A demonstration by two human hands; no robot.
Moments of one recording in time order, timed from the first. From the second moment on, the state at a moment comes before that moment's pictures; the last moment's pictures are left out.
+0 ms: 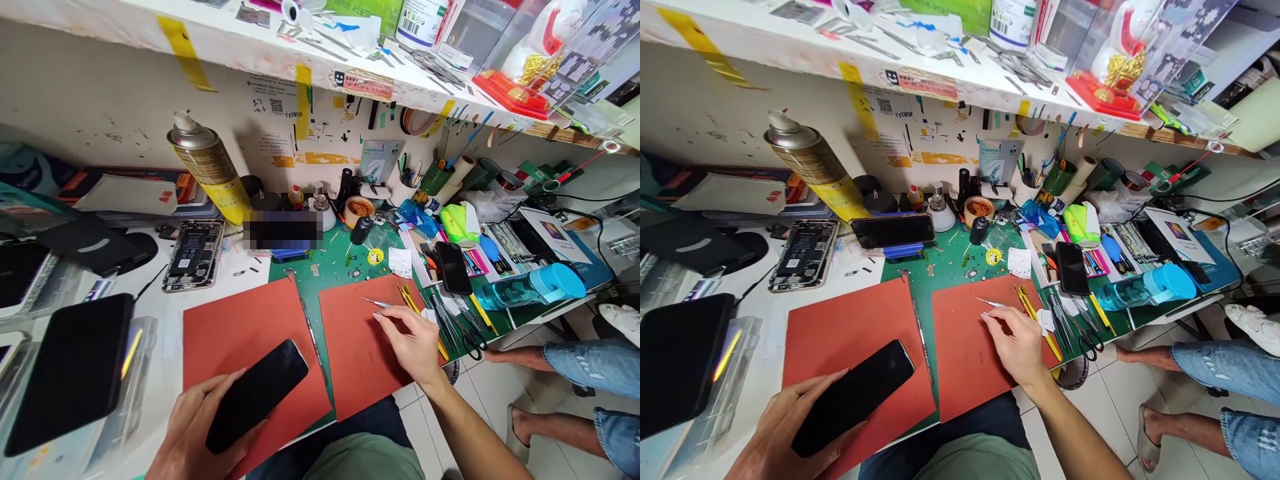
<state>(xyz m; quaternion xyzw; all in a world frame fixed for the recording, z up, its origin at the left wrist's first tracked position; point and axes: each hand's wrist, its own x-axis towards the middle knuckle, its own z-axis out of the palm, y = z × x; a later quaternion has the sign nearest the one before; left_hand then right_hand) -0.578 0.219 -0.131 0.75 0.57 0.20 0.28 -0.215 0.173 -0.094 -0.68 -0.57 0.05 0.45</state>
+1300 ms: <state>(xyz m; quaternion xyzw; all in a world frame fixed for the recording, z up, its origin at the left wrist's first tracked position) -0.583 0.210 -0.133 0.88 0.40 0.25 0.08 -0.170 0.128 -0.112 -0.83 -0.53 0.06 0.16</state>
